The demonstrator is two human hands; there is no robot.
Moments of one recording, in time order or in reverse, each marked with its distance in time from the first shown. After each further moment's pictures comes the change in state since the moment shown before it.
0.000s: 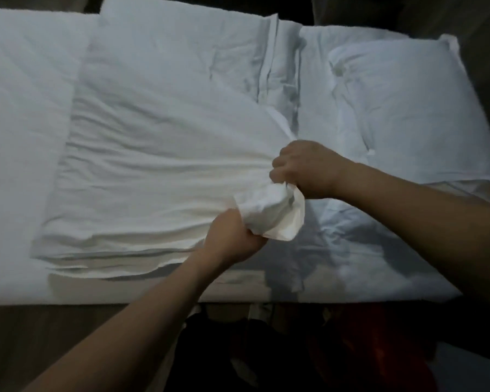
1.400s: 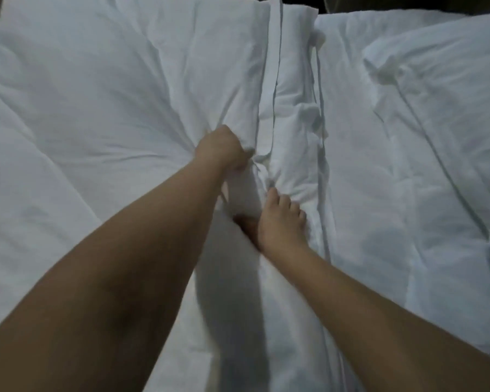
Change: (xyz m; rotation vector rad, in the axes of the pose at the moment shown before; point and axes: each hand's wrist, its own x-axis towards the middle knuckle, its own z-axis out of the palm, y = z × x) left_hand 0.504 -0.135 0.021 0.434 0.062 -0.246; right_hand 0.184 0.135 0.295 0.500 0.063 1.228
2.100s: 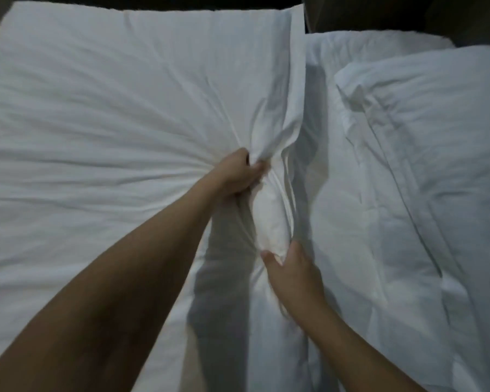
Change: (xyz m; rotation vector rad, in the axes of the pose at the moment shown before) left_hand 0.009 0.086 -0.005 -0.476 -0.192 0.144; right_hand -0.004 0.082 -0.061 0.259 -0.166 0.233
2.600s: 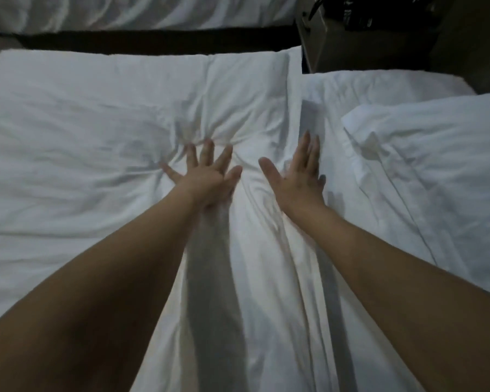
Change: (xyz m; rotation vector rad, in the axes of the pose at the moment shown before) left_hand 0.135 -0.041 -0.042 0.552 0.149 -0.105; right_hand 0.249 -0.101 -0.053 0.127 0.323 -0.340
